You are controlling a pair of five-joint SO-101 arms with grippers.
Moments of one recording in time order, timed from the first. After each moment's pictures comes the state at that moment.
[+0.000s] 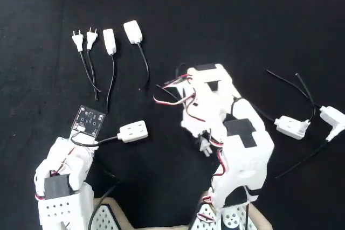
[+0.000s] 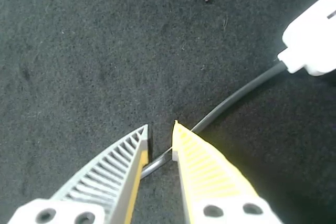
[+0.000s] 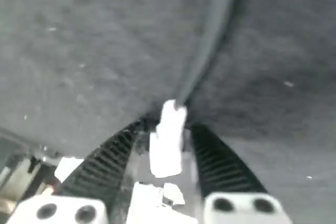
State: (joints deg) left arm -15.6 -104.0 95.0 71.3 -33.3; right arm -11.4 23.1 18.2 86.4 24.9
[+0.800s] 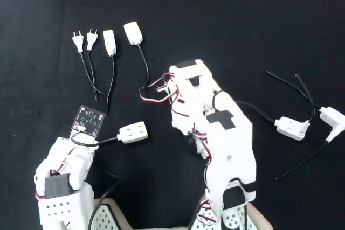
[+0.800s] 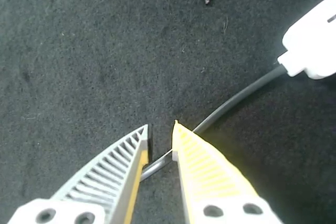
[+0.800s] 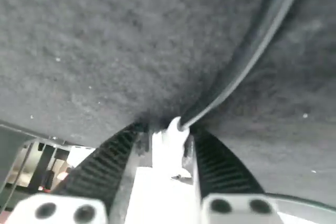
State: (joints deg) left arm -15.6 -104.0 95.0 71.3 -33.3; right arm -17.7 39.2 1.9 96.3 17.7
